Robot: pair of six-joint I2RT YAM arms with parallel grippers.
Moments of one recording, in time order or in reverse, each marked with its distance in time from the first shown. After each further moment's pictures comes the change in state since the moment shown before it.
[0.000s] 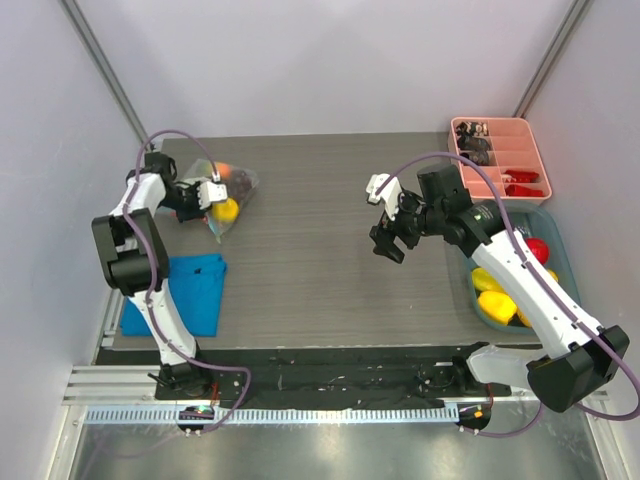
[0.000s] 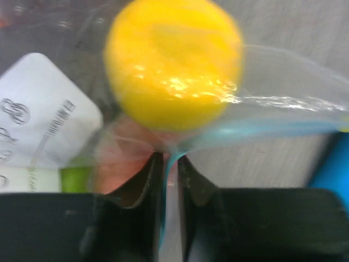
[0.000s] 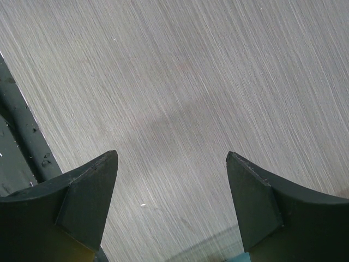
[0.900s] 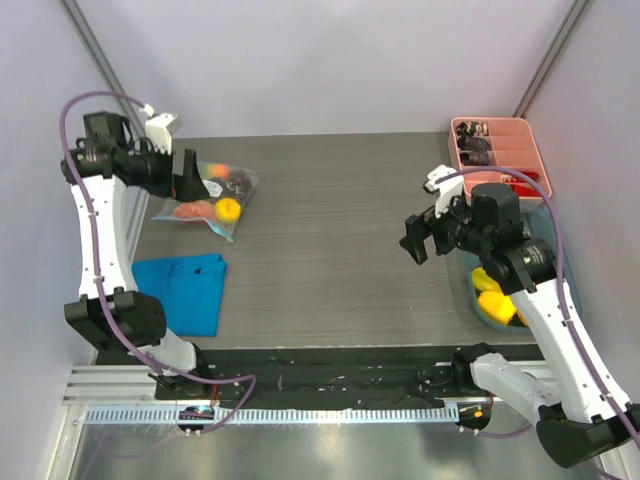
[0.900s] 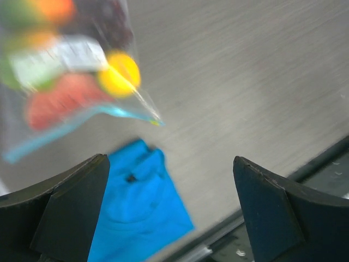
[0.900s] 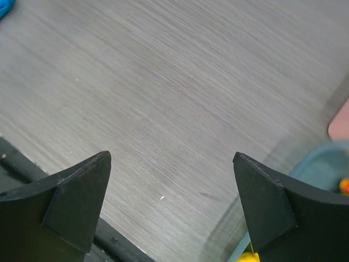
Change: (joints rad) left arm 0.011 -0.441 0.332 -0.429 0.108 -1.128; right arm -0.138 -0.293 -0.112 0.047 0.135 0.328
